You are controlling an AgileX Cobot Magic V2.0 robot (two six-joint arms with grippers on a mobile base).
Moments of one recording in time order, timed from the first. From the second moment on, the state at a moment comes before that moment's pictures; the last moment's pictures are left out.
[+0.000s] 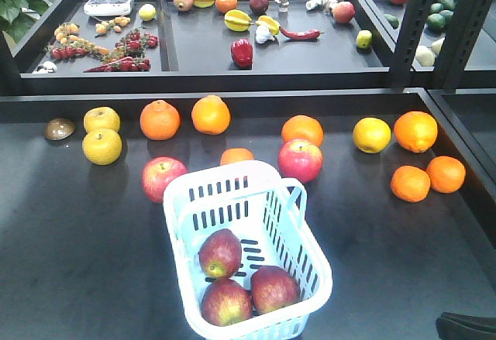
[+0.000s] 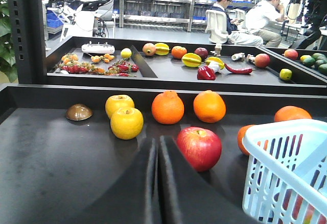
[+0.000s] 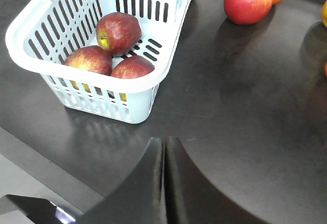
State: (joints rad) left arm 0.02 -0.01 0.03 -0.34 0.12 0.23; right arm 0.52 0.45 -0.38 -0.02 0.69 -0.08
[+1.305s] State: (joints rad) left arm 0.02 -0.01 0.03 -0.34 0.12 0.23; right arm 0.31 0.21 -0.07 0.06 0.35 0.01
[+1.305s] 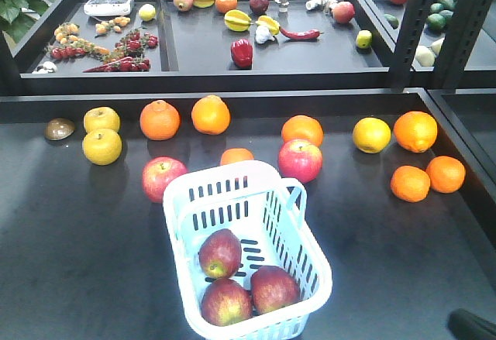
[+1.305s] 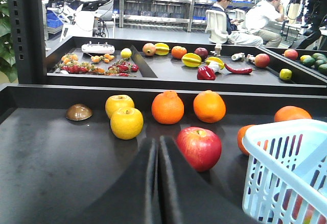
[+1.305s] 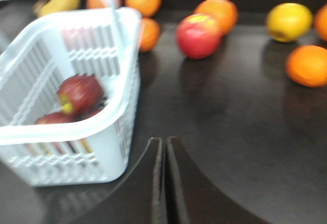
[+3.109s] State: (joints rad) left arm 0.02 -0.01 0.03 -0.34 0.12 0.23; right arm 0.05 -0.01 0.03 -0.26 0.05 0.25
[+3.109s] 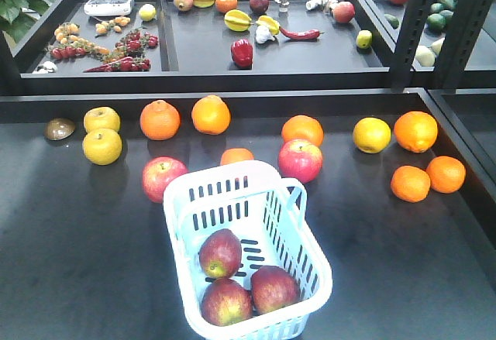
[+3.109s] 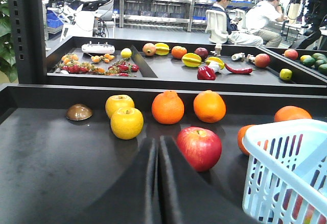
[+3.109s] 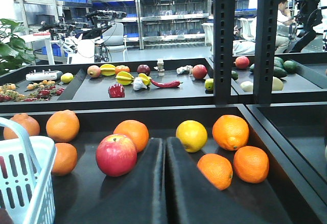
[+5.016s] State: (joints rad) left arm 0.02 -0.01 0.03 -0.34 0.12 0.23; right arm 0.05 -0.01 0.03 -0.26 0.05 0.25
